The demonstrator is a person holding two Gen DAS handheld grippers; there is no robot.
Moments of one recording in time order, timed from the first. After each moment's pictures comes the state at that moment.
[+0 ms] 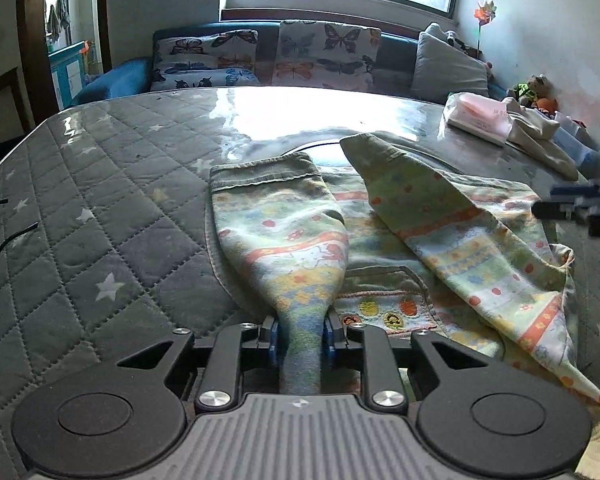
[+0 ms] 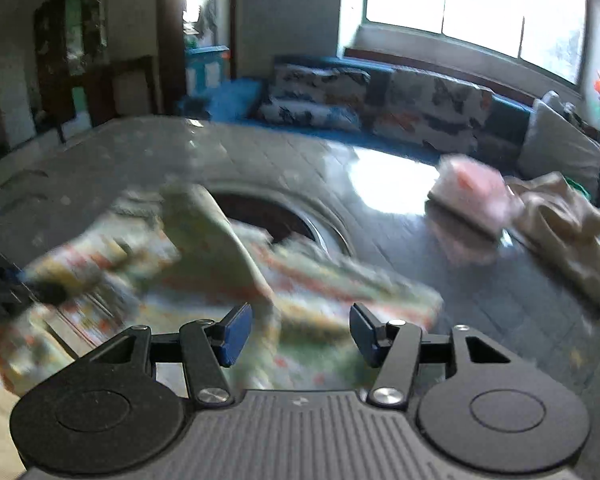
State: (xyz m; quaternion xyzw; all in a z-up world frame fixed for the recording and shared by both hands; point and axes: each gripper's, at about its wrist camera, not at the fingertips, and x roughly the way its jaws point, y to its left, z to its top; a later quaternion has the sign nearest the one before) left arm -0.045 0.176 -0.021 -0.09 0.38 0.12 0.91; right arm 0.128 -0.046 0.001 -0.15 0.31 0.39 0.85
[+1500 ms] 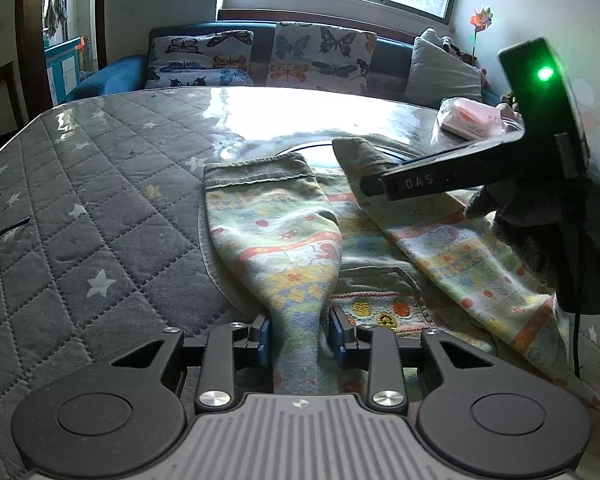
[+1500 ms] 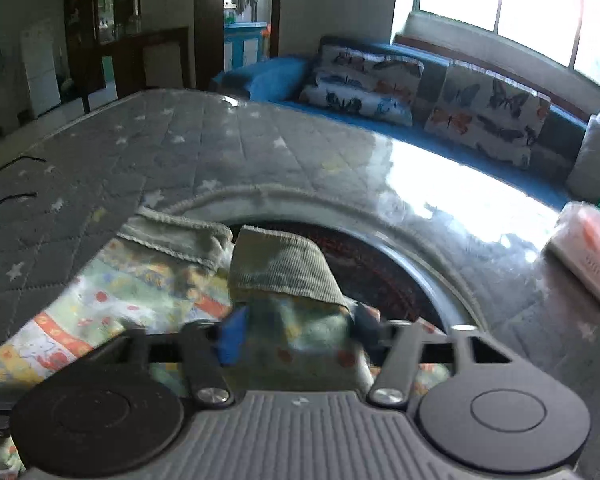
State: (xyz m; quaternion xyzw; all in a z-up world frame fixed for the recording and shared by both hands) left arm -0.047 0.178 -0.020 -0.11 0.38 0.11 0.91; right arm 0.171 0.087 -0.043 -0.20 0.33 0.41 0.83
